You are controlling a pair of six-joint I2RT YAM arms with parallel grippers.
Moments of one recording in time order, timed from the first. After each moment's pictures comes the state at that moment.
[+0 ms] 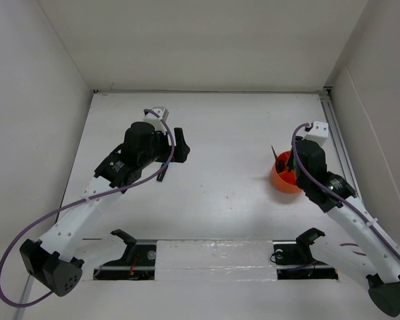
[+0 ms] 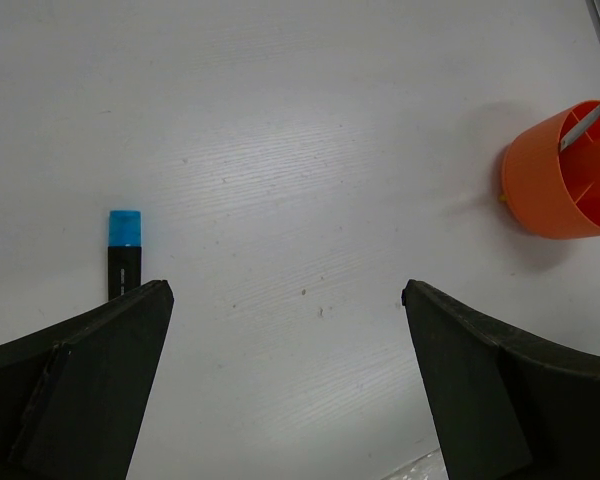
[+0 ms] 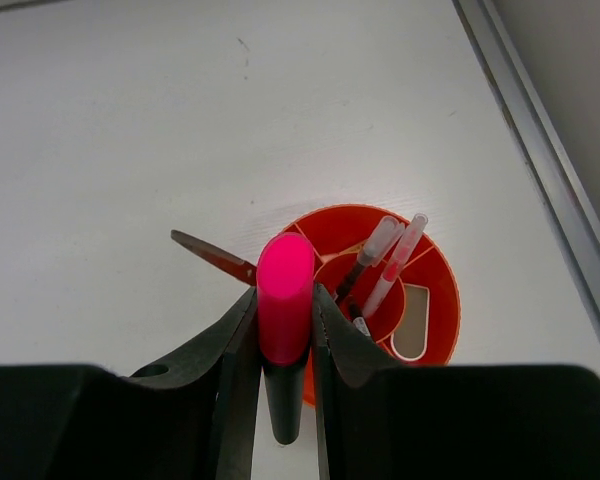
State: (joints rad) left arm -0.55 1.03 1.06 -0.53 -0.02 -0.38; right arm 0.51 0.83 0.87 -0.50 0.66 0.32
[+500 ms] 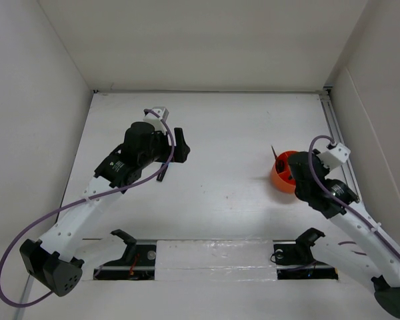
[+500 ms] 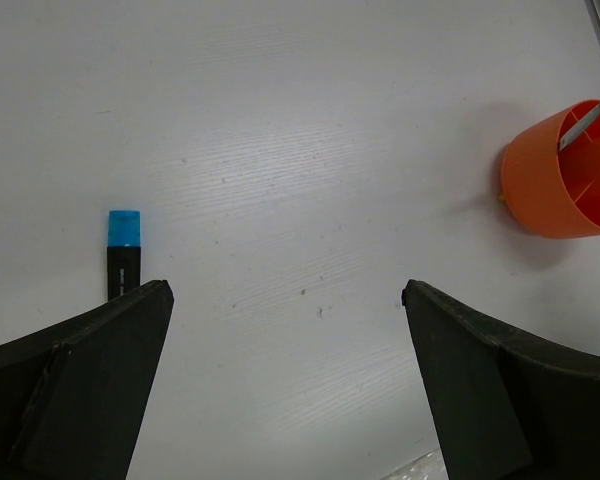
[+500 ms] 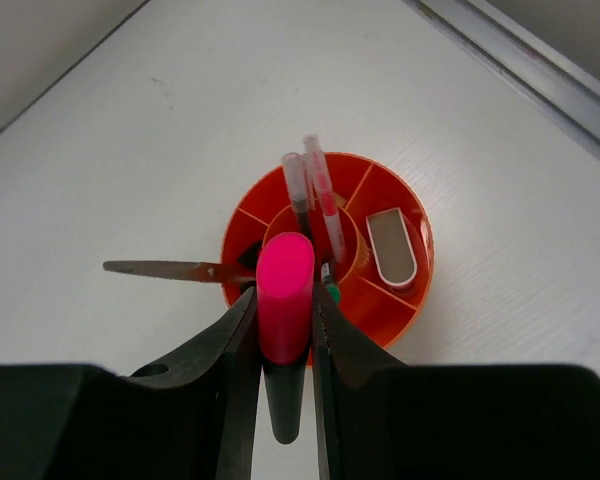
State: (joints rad) left arm -0.55 1.03 1.06 -0.53 -0.02 -0.38; right arm 0.58 0.78 0.85 -0.74 0.93 0.85
